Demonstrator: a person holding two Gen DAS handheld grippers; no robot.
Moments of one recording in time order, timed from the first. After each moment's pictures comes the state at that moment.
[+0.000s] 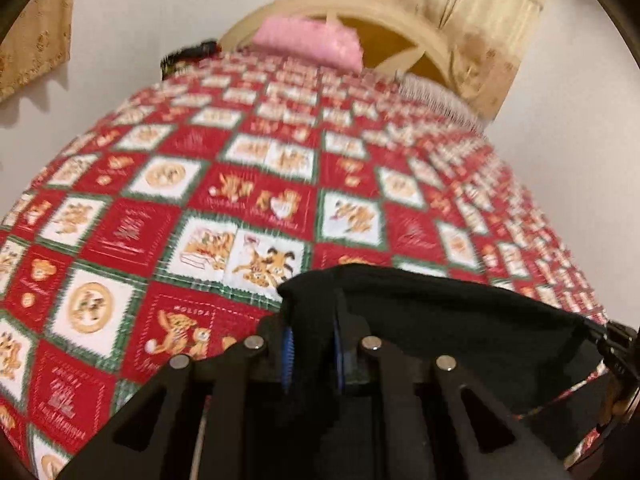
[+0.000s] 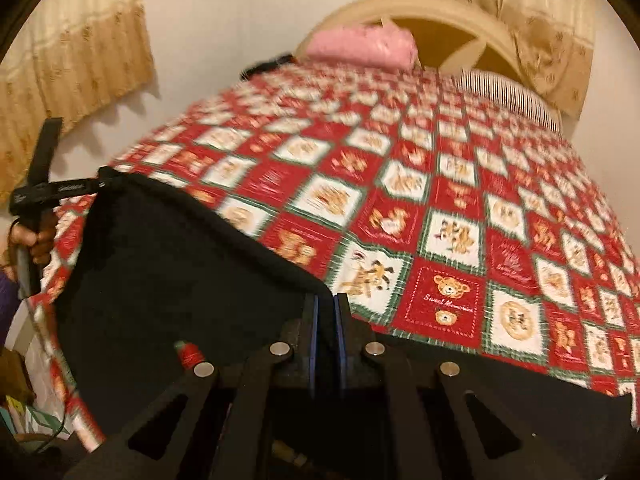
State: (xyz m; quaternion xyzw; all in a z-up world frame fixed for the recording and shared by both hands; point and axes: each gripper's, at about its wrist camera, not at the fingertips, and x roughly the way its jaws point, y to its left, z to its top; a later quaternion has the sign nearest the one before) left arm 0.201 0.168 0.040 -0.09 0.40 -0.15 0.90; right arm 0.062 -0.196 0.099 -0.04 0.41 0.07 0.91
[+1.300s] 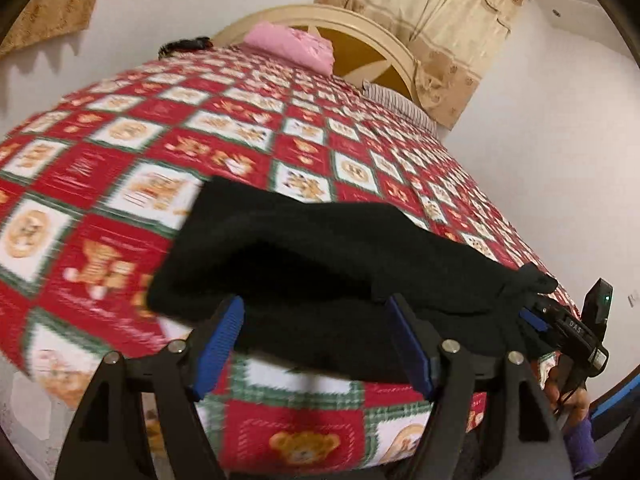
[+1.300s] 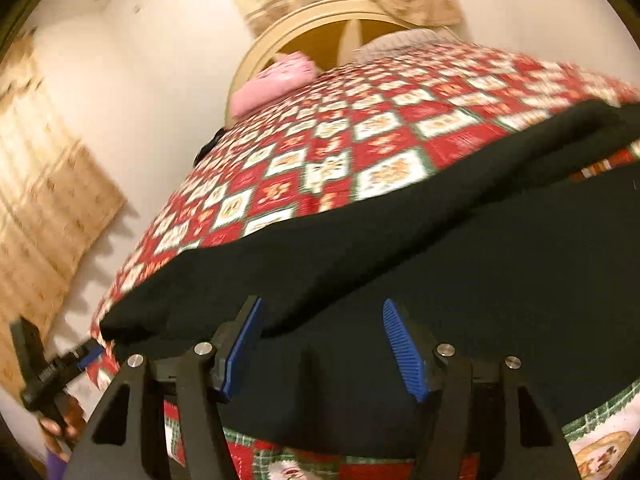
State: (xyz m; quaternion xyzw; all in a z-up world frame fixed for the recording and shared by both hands) left arm 0.023 0.178 -0.022 -0.15 0.39 -0.21 0.88; right arm -0.098 -0.224 0.020 0.25 0.33 -0.03 0.91
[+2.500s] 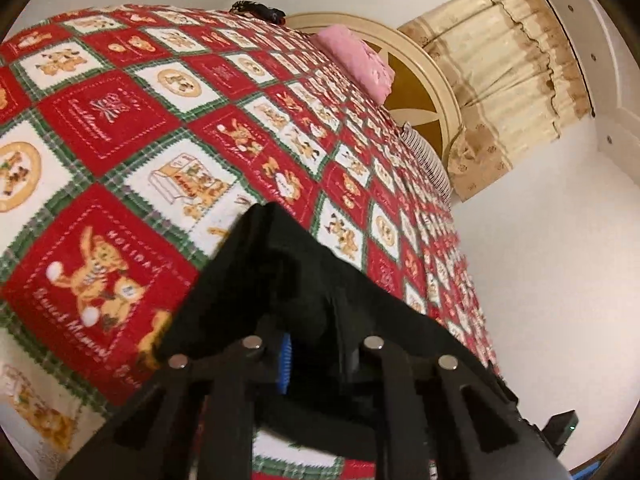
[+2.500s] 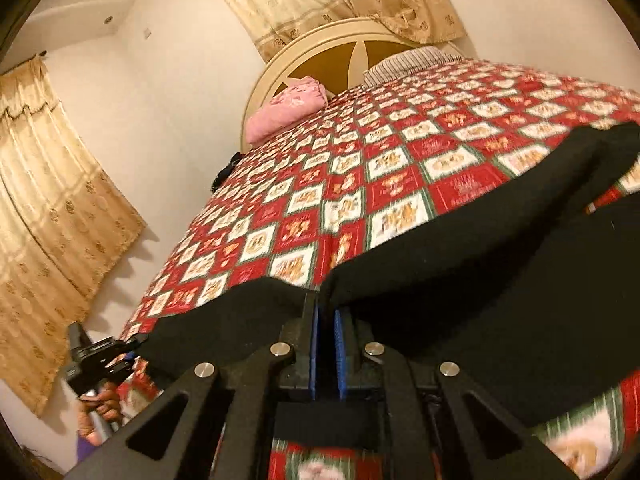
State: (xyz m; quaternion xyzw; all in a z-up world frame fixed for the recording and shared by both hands) left arm 0.065 0.232 -0.035 -0.33 0.40 -0.17 0.84; right arm -0.131 -0.232 0.066 0.25 0.30 -0.01 0.92
